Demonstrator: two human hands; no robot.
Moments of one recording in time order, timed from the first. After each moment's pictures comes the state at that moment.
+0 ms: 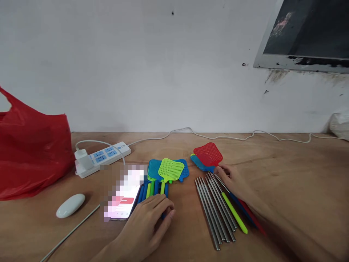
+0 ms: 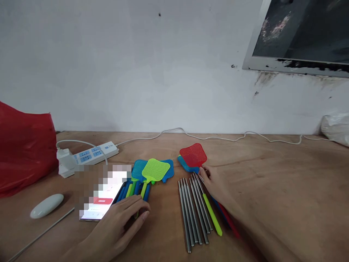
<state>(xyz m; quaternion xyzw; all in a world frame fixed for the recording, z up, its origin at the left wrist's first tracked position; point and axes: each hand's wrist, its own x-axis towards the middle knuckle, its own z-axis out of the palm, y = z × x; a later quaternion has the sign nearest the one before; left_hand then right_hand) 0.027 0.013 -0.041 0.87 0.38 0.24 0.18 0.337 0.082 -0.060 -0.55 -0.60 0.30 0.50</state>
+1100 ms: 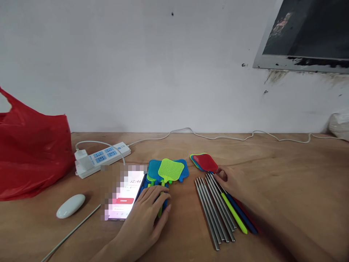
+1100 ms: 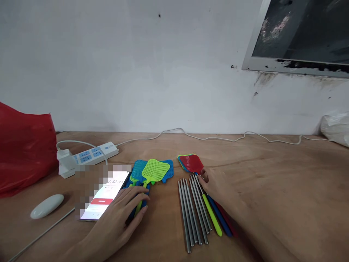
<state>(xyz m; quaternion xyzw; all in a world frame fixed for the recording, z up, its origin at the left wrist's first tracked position) 0.022 0.023 -0.058 0.88 0.38 0.29 0.05 0.356 0.088 -0.080 -0.64 -0.73 -0.02 0.24</state>
